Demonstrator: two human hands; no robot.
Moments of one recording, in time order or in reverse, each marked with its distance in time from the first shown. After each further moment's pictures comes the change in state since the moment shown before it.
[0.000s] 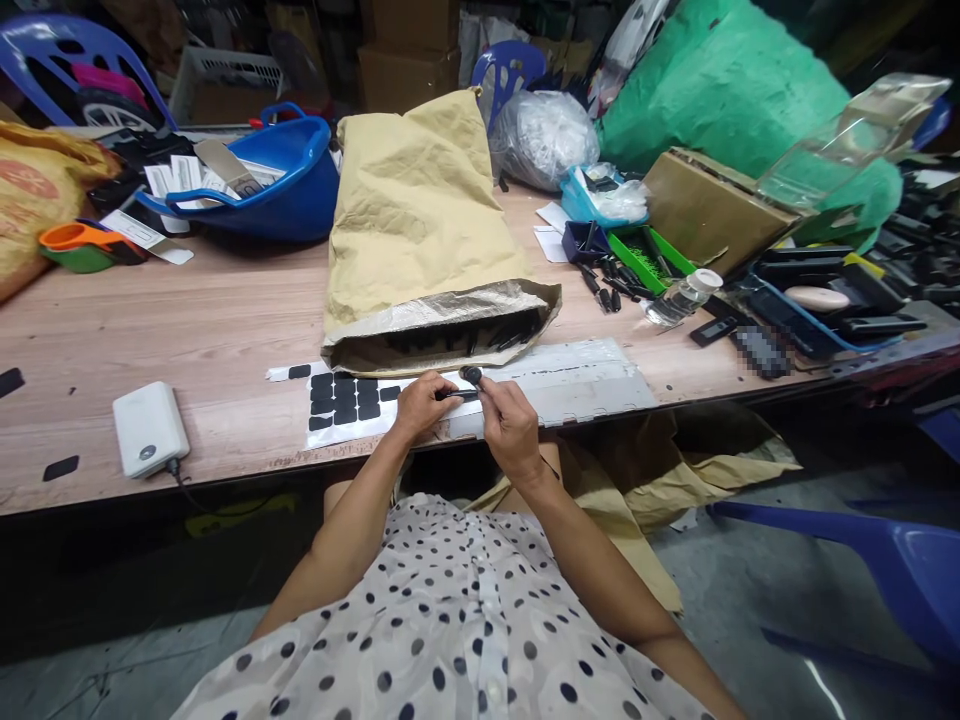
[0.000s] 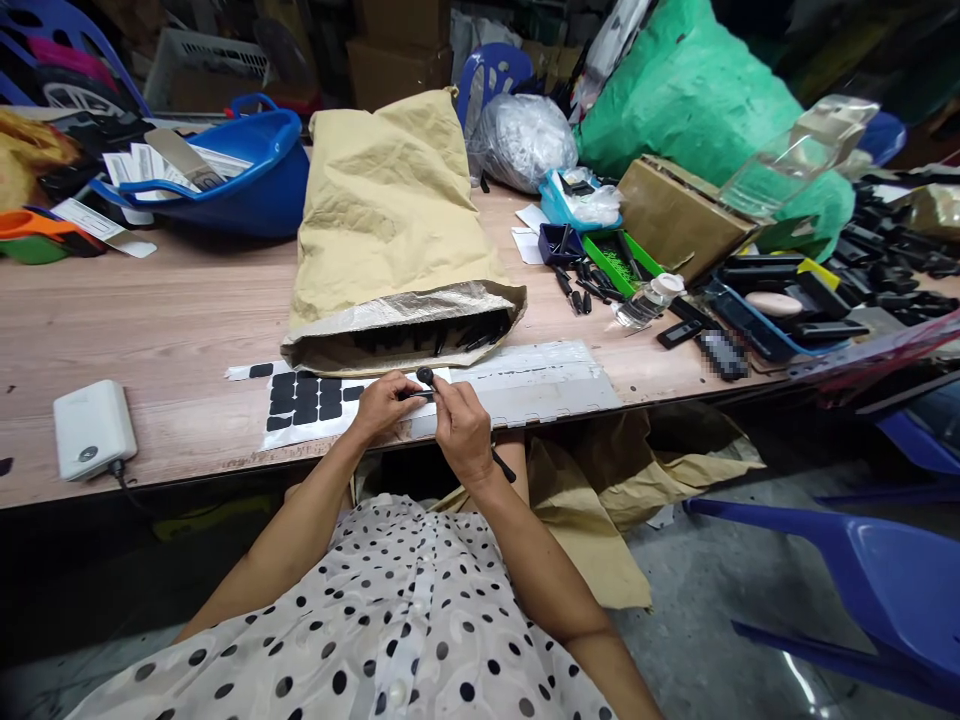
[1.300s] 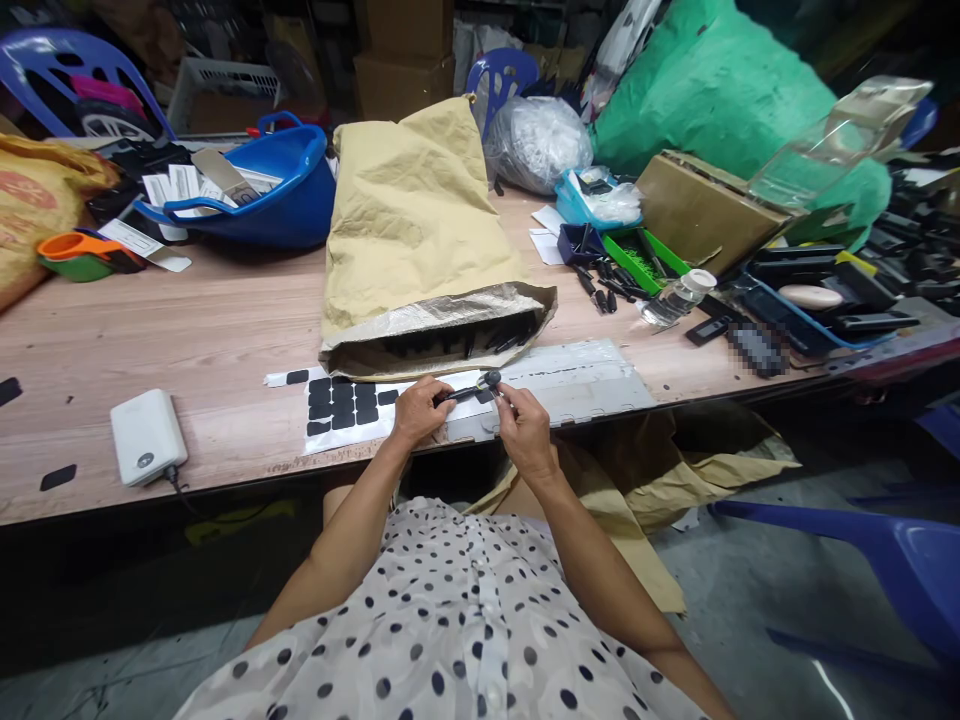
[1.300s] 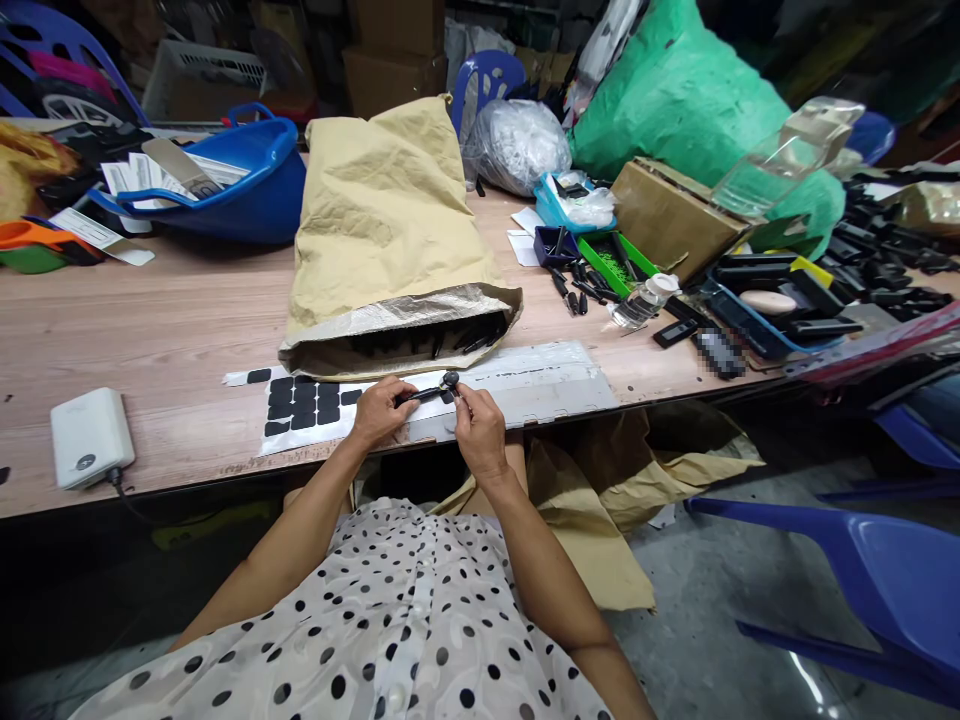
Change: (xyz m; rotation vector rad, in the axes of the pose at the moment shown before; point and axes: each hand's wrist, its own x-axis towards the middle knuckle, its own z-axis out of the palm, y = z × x) left_hand -0.007 0.006 0.000 0.051 0.055 -0.004; right_hand -0.003 0.023 -0.009 0.093 0.075 0.179
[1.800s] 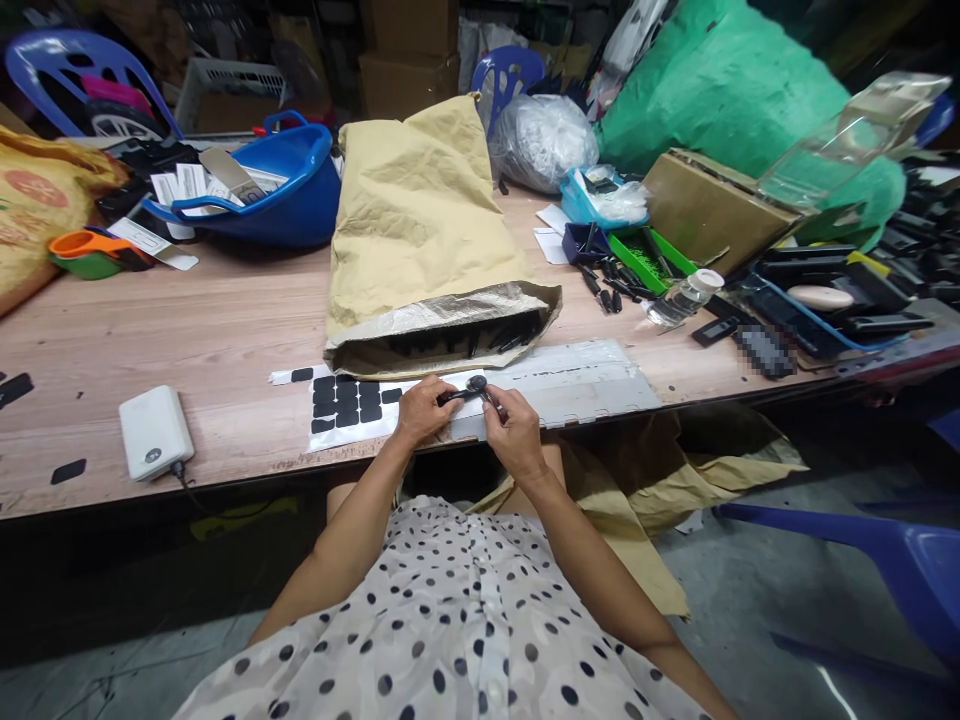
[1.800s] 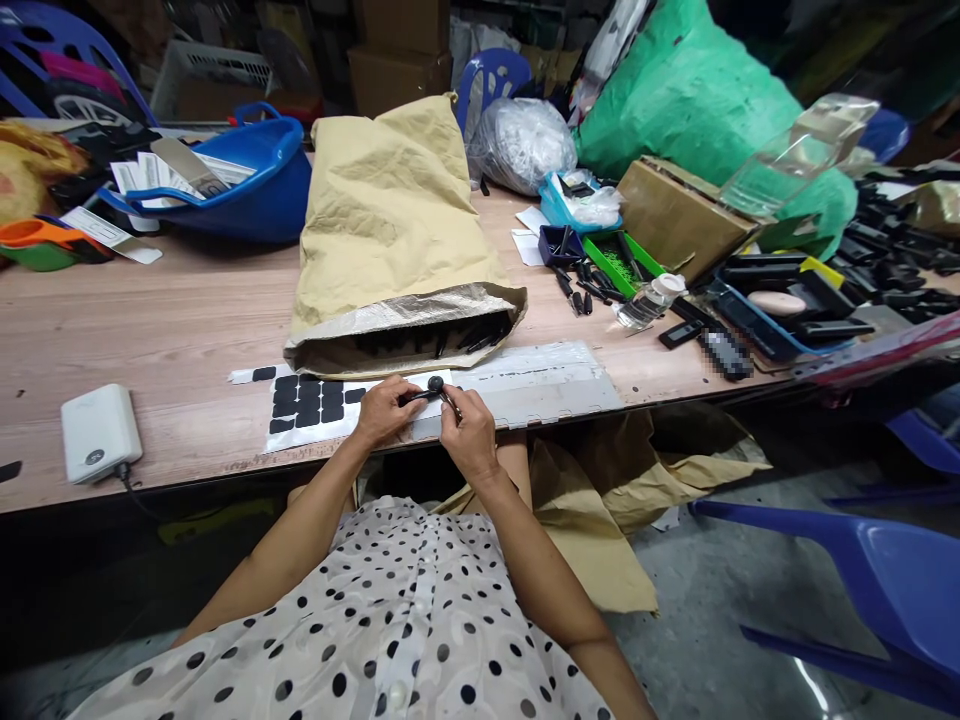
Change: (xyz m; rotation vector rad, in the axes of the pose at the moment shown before) left_hand 0.001 -0.003 0.001 0.000 -0.011 0.025; right_hand -0.004 -0.011 0.010 -0.021 -0.080 -0.047
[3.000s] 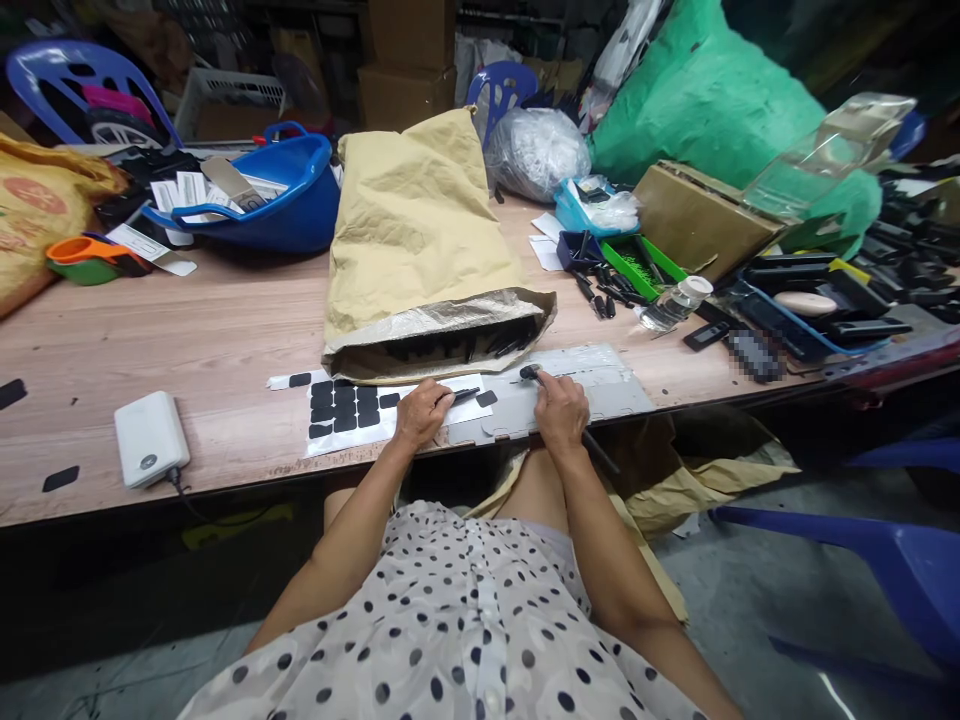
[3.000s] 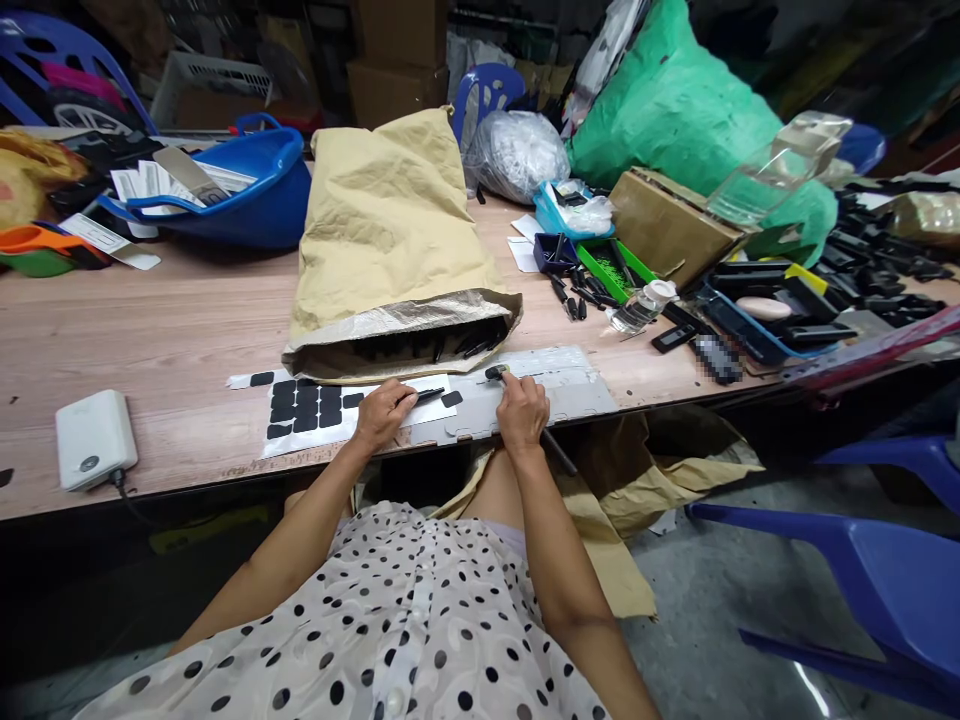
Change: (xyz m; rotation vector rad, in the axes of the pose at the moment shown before) left_hand -0.002 0.003 0.000 0.066 -0.001 -0.030; right_hand 0.028 0.078 -0.030 -0.592 0.147 0.149
